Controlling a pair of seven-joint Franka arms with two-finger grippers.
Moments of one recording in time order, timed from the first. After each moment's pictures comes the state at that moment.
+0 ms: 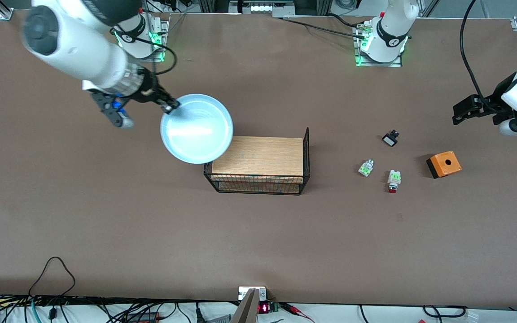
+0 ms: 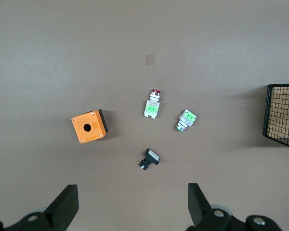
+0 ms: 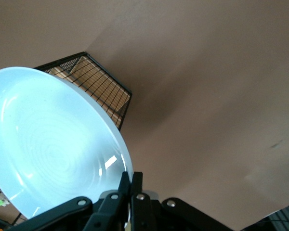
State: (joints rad) left arm 0.05 0.04 -0.08 -1.59 0.03 1.59 -0.03; right arm 0.52 0.10 -0.07 -1.72 0.33 1.78 1.24
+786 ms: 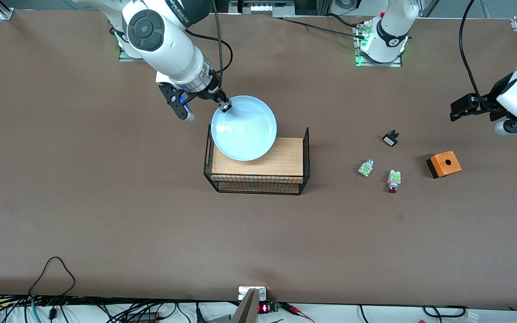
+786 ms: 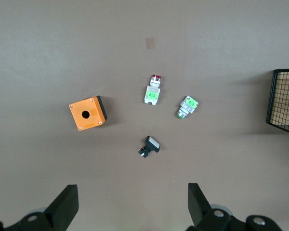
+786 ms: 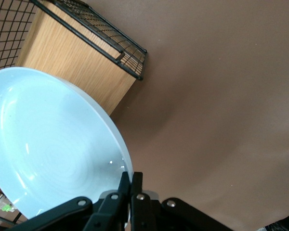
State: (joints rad) left arm 0.05 0.07 -0.08 -1.59 0.03 1.53 -0.03; right arm 0.70 0.19 -0.04 -1.72 0.33 1.95 1.50
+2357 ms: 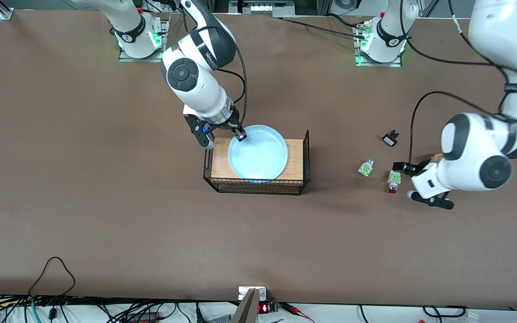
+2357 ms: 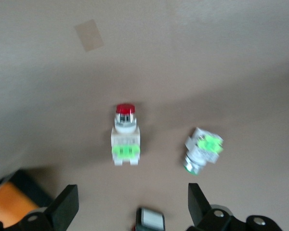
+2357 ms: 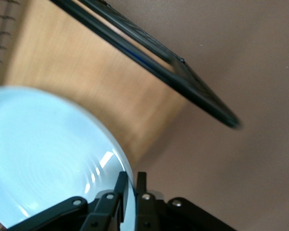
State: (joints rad) left arm 0.05 0.54 -0.09 -1.70 -0.01 1.99 0.21; right arm 0.72 0.40 -0.04 -1.74 0.32 2.25 1.49
